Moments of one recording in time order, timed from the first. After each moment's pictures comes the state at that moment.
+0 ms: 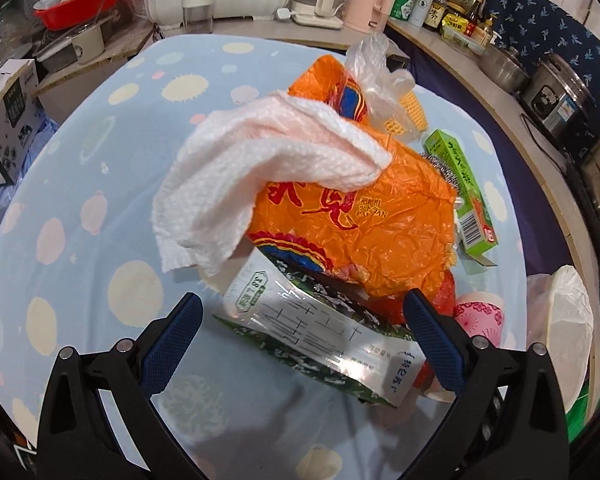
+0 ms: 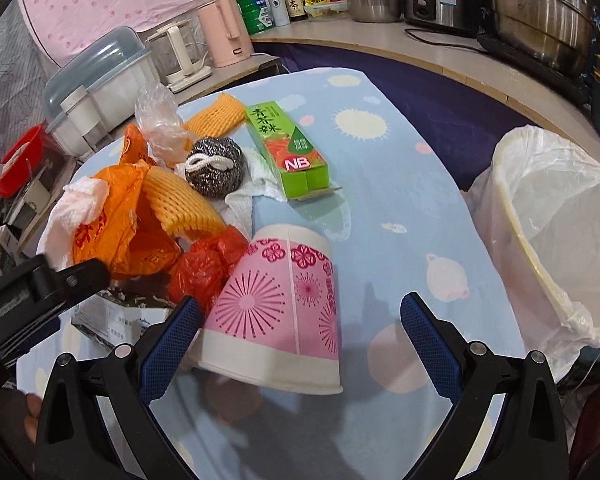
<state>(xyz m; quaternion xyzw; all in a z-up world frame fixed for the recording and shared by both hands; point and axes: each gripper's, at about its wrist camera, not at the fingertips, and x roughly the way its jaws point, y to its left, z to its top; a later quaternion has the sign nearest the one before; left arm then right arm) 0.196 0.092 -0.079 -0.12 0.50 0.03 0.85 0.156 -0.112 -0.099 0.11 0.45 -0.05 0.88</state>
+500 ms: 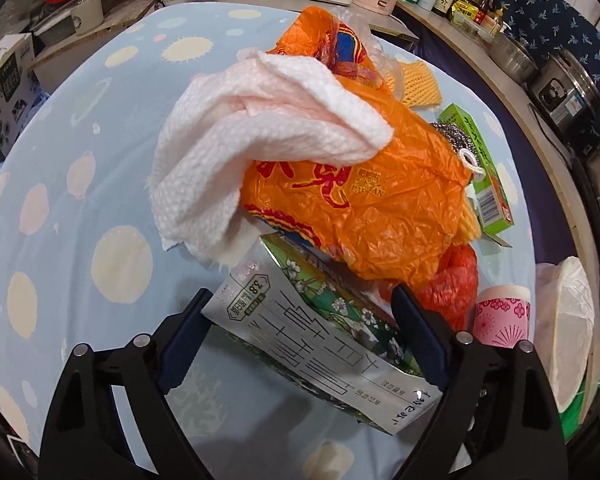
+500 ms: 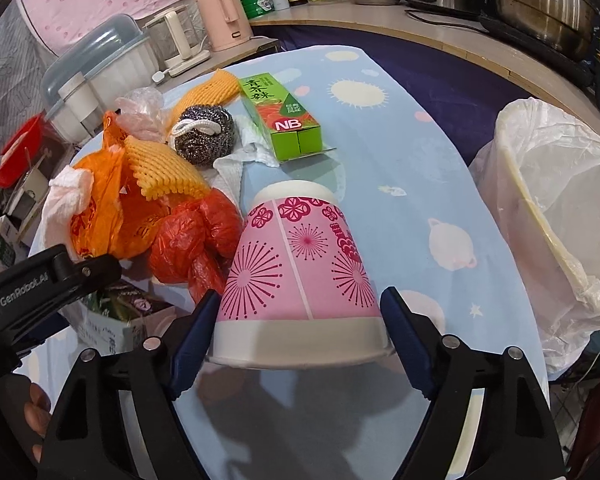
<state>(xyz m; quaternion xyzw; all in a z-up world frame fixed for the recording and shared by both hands) 0.189 0.101 -0.102 -0.14 0.53 0.02 0.83 0.149 -0.116 -0.115 0.11 0.47 -0.04 0.87</state>
